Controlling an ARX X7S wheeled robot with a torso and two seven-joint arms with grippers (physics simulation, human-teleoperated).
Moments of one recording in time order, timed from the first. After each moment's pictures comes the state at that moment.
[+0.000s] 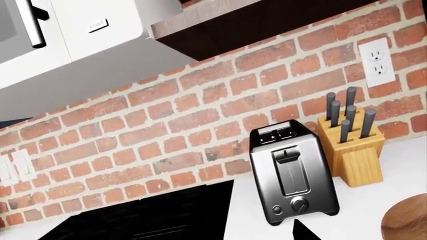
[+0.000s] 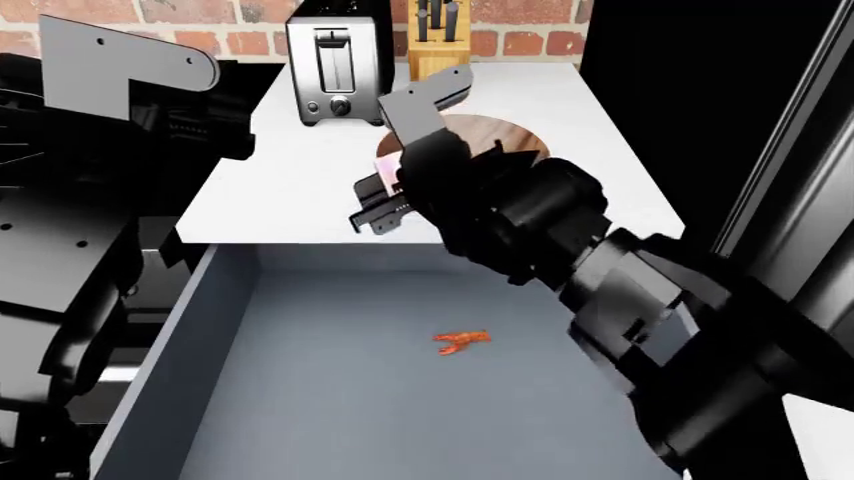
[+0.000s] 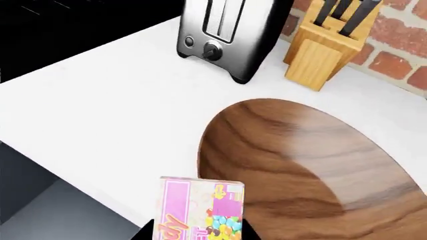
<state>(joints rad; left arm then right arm) -0.94 -0.45 0.21 0.24 -0.26 -0.89 -0.17 1.49 0.02 -1.22 0.78 1.14 0.62 0.30</state>
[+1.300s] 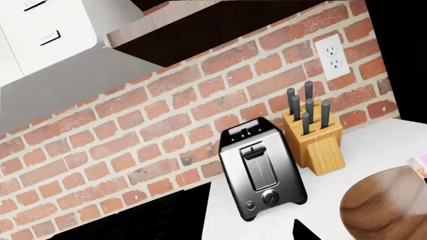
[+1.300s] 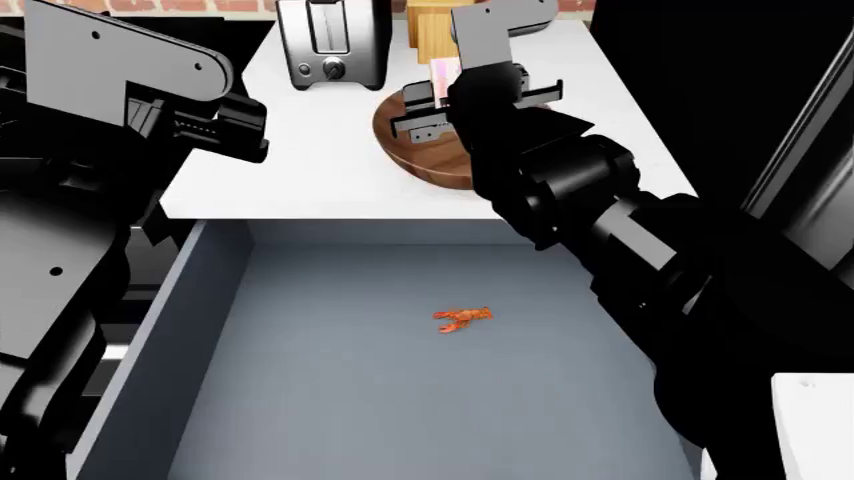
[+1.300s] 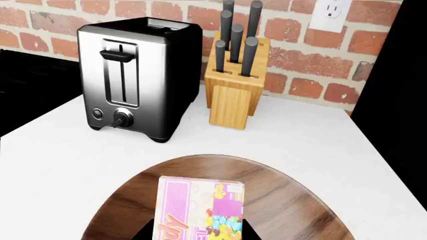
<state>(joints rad) -0.95 -0.50 0.24 0.44 -0.31 -0.98 -0.14 1.60 0.00 -1.56 1.08 1.47 0.14 0.33</state>
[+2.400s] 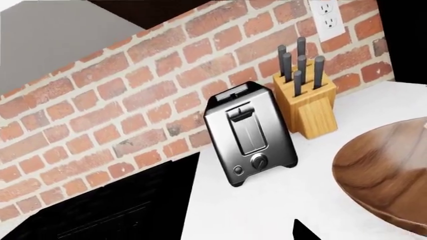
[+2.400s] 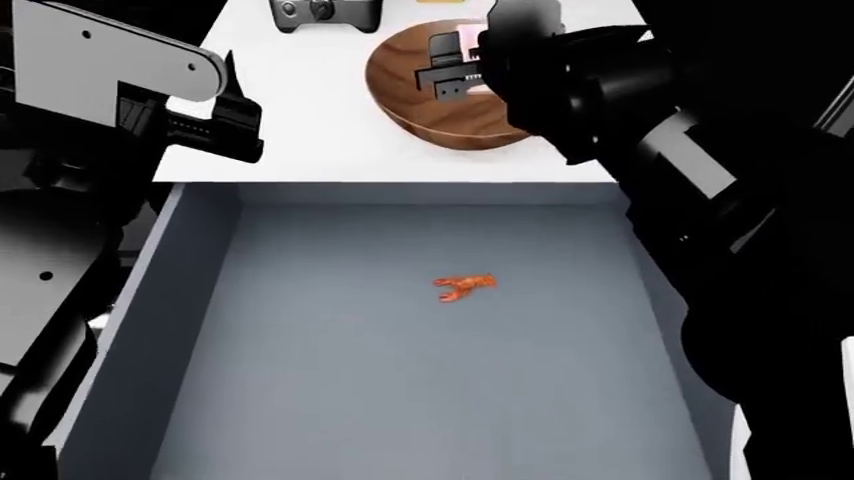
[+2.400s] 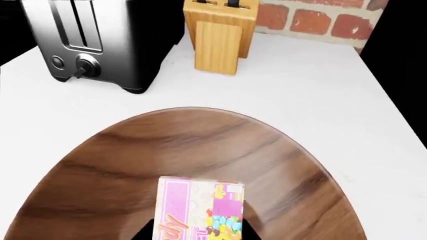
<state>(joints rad) -0.94 -0.52 0.24 0.47 -0.32 -0.99 -0.15 1.78 0.00 -1.57 1.19 1.58 0.40 0.25</state>
